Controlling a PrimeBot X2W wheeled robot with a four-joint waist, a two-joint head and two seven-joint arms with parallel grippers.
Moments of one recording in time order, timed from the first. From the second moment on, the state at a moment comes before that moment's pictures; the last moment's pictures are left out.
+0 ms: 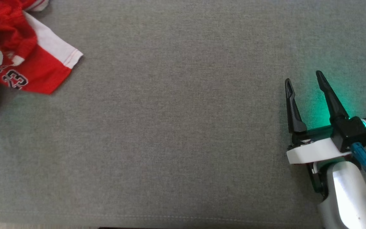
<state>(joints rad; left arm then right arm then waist) -0.89 0.43 -0.06 0.63 -0.41 -0.08 0.35 -0.19 -0.05 0.03 0.08 -0.12 0.12 -0.18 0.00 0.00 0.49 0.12</state>
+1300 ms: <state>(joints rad) -1.04 0.47 -0.22 0.57 -0.33 -0.08 0.35 -0.12 -0.05 0.04 0.26 0.02 0.12 -0.24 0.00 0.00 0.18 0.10</state>
